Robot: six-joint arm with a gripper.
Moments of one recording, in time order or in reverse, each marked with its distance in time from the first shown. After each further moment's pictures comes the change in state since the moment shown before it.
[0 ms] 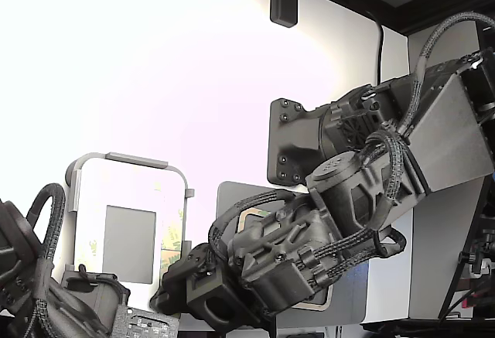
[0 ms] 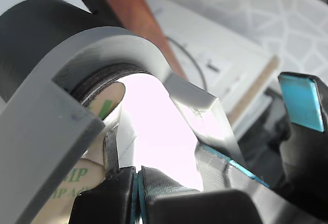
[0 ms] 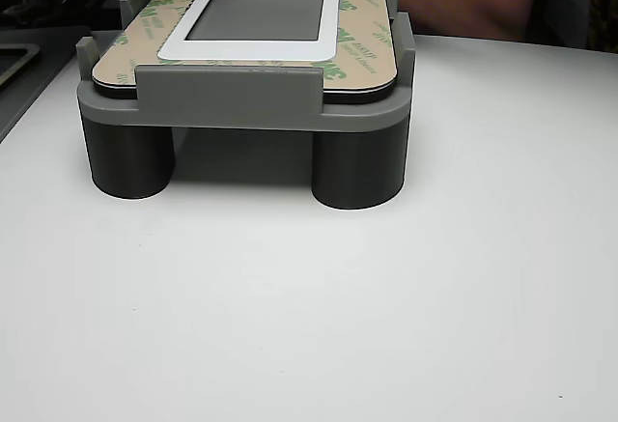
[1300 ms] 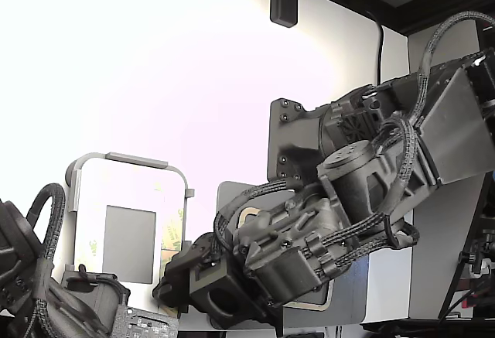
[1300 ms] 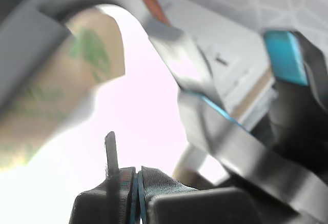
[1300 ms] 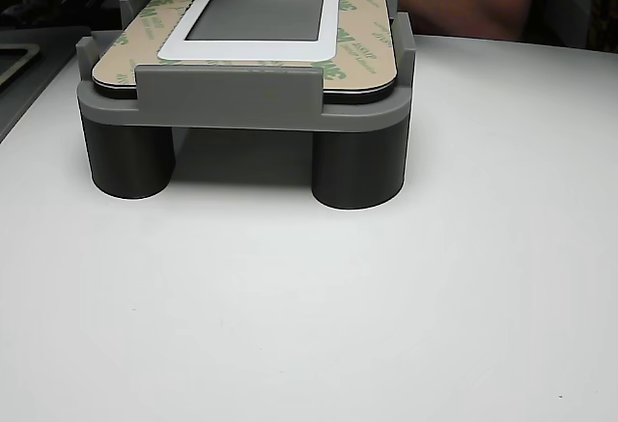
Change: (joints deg) arm -3.1 2.7 -6.0 10.5 -1.6 -1.3
